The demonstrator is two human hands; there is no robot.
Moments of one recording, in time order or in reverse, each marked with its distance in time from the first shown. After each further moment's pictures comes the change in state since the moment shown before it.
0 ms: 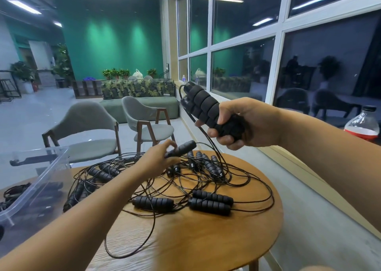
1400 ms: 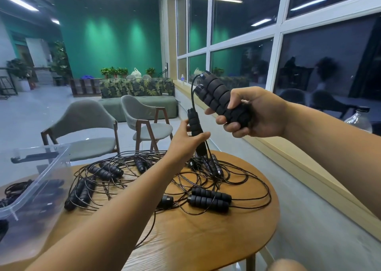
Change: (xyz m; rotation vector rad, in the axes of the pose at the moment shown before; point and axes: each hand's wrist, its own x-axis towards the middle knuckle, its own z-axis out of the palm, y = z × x) left_hand 0.015 0.089 0.025 -0.854 0.158 0.028; right_hand -0.007 -0.009 -0.018 0.065 0.090 -0.021
